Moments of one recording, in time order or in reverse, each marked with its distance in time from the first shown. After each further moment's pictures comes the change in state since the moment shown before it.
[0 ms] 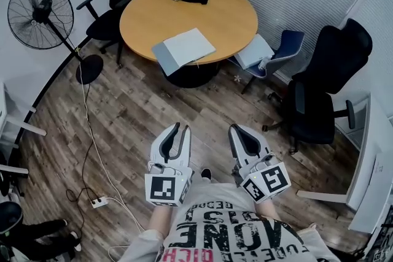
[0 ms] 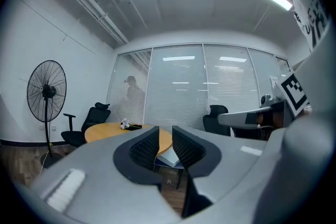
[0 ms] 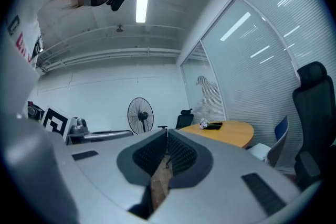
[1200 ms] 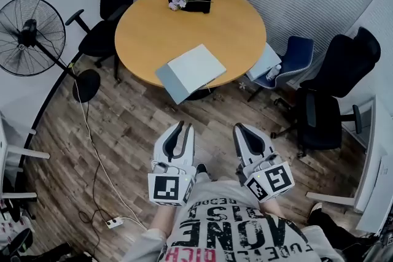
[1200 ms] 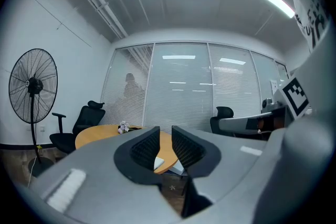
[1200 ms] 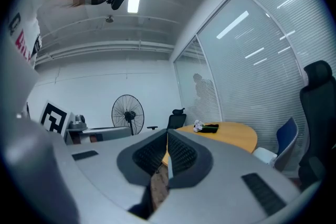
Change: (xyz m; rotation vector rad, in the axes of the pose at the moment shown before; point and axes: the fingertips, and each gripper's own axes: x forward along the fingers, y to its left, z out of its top) left arm 0.128 0.121 0.017 -0.020 0.008 -0.070; right arm 0.162 -0.043 0.010 0.001 0.020 -0.093
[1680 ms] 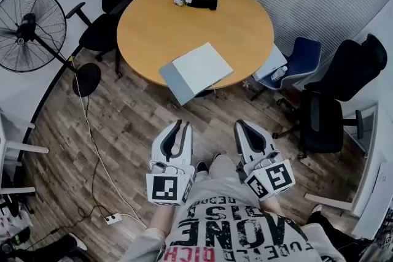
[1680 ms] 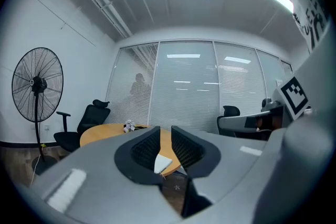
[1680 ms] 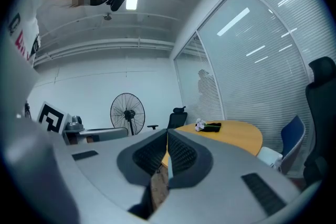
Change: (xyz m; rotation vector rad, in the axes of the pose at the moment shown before) left arm 0.021 0.036 -0.007 -0.013 0.010 0.049; right arm 0.044 -0.011 -0.005 0.008 0.019 0.011
